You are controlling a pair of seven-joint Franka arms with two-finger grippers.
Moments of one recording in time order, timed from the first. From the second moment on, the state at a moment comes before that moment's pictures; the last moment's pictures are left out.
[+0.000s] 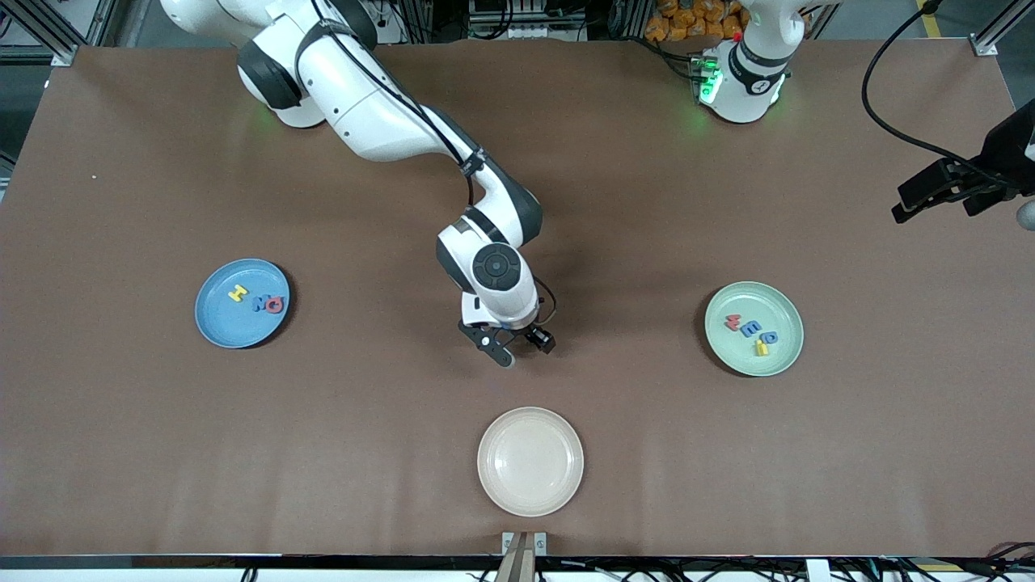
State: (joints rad) left arm 0.10 0.00 -0.14 -1.54 -0.04 1.58 -0.15; right arm 0.71 1.07 0.01 -1.05 0.05 2.21 1.38
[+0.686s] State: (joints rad) left arm 0.10 0.00 -0.14 -1.54 -0.04 1.58 -0.15; right arm 0.73 1.07 0.04 -1.00 -0.01 2.19 0.94
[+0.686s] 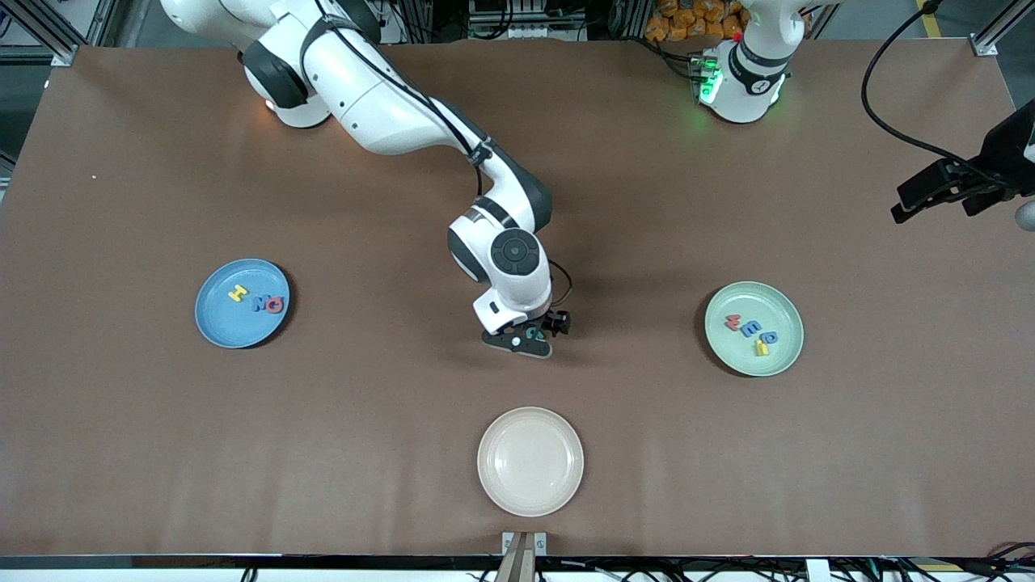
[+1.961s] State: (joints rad) left arm 0.10 0.00 -0.14 -1.54 -0.04 1.58 -0.15; right arm 0.69 0.89 0.04 -1.29 -0.16 2.61 0.38
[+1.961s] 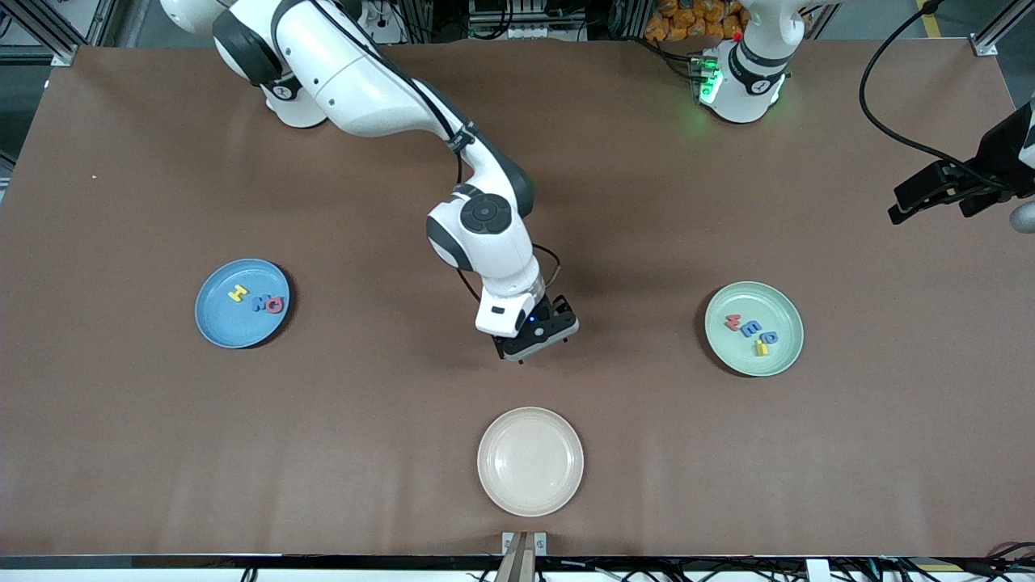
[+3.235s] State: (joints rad) left arm 0.10 0.00 -0.14 -1.54 -0.04 1.58 -0.15; right arm 0.70 0.85 0.08 -1.58 -0.27 2.95 0.32
